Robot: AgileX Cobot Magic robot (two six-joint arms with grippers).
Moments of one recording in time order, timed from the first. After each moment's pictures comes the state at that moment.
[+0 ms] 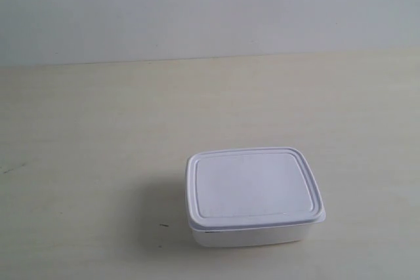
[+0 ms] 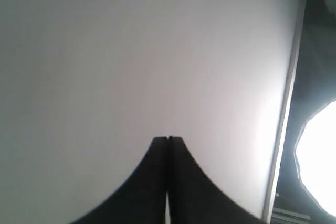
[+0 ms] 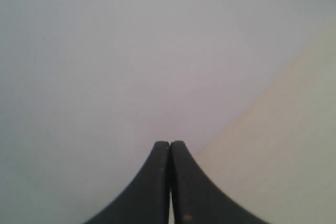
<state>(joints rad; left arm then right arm) 0.19 0.24 0.00 0.45 -1.02 -1.09 -0.07 0.01 -0.07 0.41 0.10 0.42</state>
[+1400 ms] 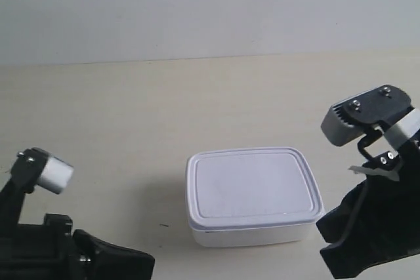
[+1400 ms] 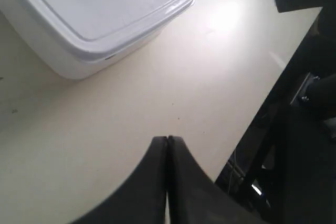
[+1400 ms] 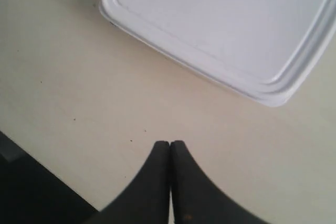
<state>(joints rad) -0.63 1.14 -0.32 1.40 -0.39 -1.76 0.61 1.05 -0.59 0.29 0.73 -0.15</state>
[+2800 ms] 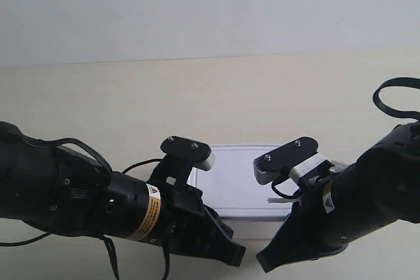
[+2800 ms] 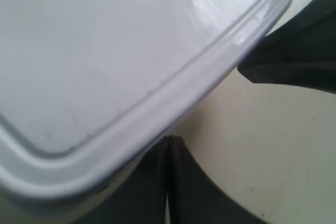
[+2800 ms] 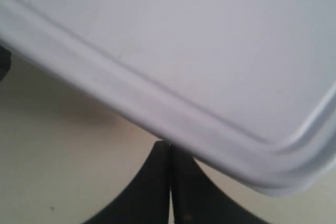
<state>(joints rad) -0.70 1.82 -0.76 1.27 -0.31 -1.56 0.67 1.59 -0.59 0.04 0.36 0.11</state>
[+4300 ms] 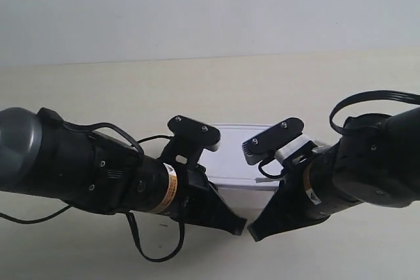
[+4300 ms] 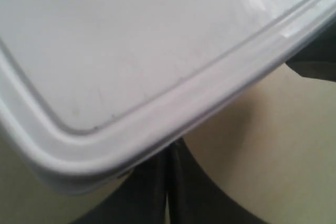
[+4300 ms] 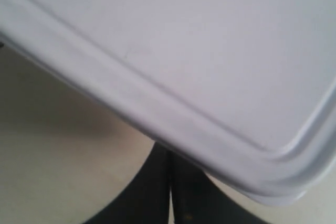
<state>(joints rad) -0.70 1.91 -0.89 1.28 -0.09 -1.50 0.67 1.70 -0.67 -0.53 0.28 0.60</state>
